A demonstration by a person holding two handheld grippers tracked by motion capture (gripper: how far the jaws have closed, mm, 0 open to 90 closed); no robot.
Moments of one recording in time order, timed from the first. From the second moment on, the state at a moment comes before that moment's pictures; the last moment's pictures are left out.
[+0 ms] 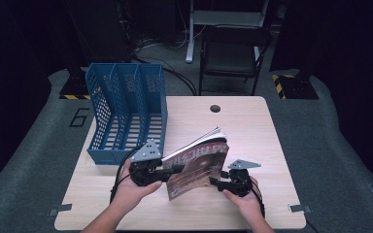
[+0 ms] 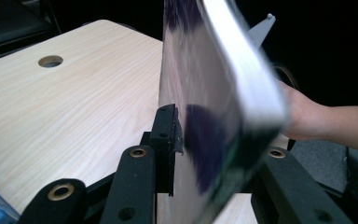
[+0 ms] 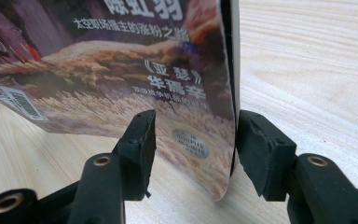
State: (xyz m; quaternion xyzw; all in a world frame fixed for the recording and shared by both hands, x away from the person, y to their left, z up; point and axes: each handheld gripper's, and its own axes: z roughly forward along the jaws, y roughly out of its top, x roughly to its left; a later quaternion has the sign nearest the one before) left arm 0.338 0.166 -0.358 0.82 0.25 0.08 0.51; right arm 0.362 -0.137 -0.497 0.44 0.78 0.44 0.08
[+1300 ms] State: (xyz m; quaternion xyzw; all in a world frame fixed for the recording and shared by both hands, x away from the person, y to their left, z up) left arm 0.374 0.118 -0.298 0.89 0.24 0.07 0.39; right arm 0.362 -0.136 -0.497 0.44 0.78 0.45 0.08
